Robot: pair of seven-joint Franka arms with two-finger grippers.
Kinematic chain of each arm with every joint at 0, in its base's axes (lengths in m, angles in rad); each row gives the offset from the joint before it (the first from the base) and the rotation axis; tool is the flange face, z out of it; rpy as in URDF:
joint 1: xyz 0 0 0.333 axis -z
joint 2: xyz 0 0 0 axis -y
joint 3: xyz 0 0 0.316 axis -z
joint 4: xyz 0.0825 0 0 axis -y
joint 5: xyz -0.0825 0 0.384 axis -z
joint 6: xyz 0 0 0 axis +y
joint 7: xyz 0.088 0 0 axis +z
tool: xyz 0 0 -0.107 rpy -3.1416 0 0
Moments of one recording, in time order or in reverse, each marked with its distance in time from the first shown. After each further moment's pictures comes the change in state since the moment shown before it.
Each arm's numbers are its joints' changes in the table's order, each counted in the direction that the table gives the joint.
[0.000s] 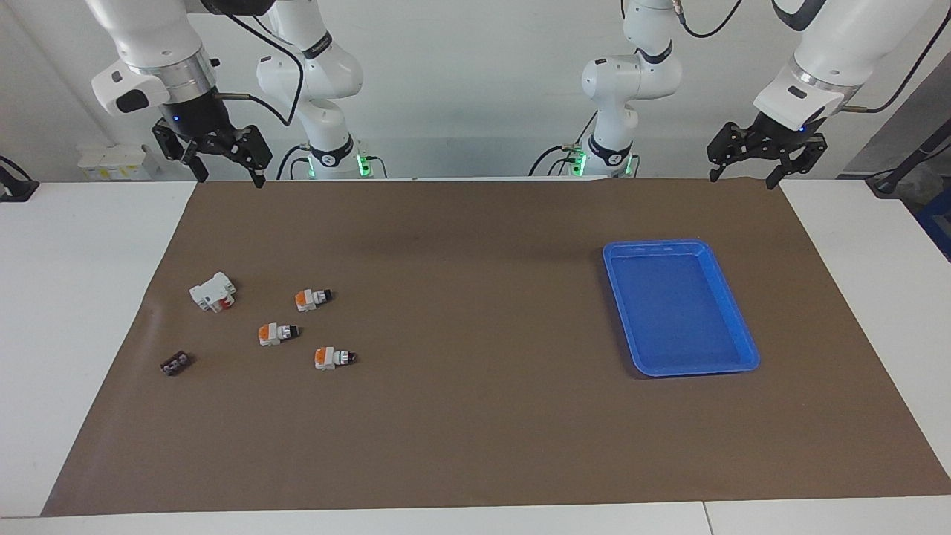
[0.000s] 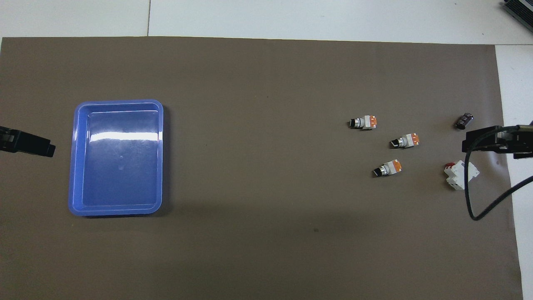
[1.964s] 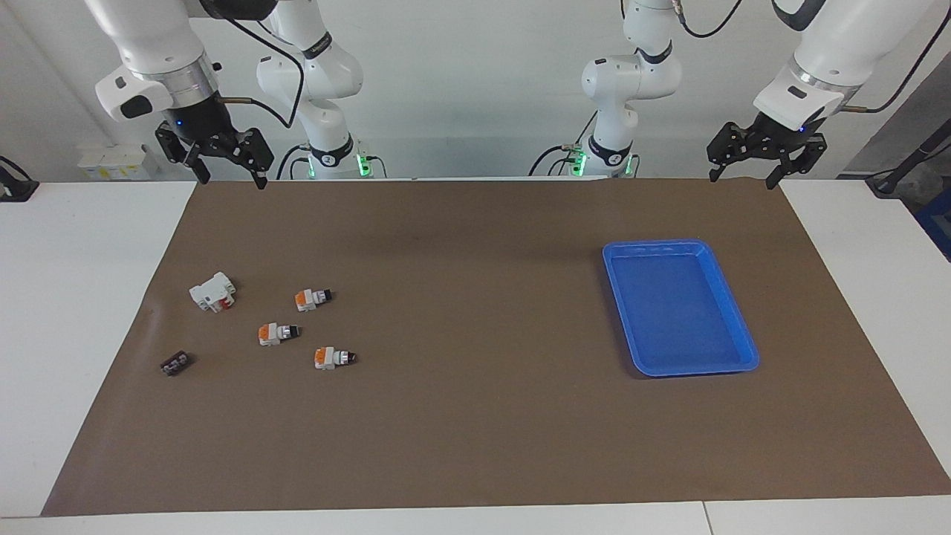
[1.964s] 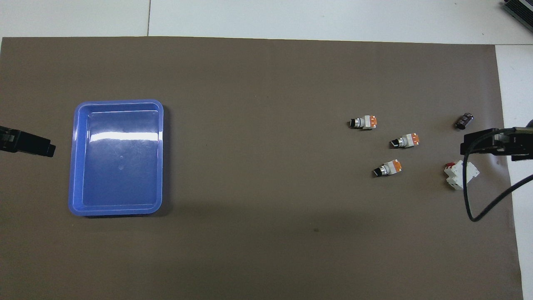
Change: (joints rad) left arm 0.000 0.000 0.000 0.000 0.000 0.000 0.000; right arm 0.001 0.000 0.002 -0.013 0.000 0.005 0.009
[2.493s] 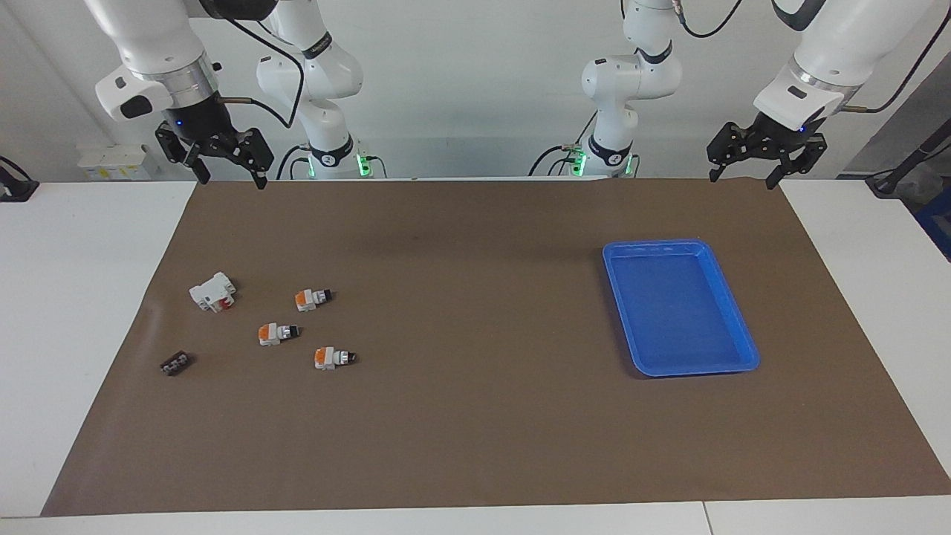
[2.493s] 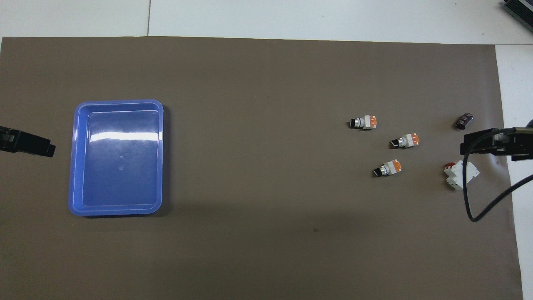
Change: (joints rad) left arm 0.000 0.000 0.000 0.000 0.000 0.000 0.000; right arm 0.000 0.000 0.000 0.000 0.000 0.000 0.000
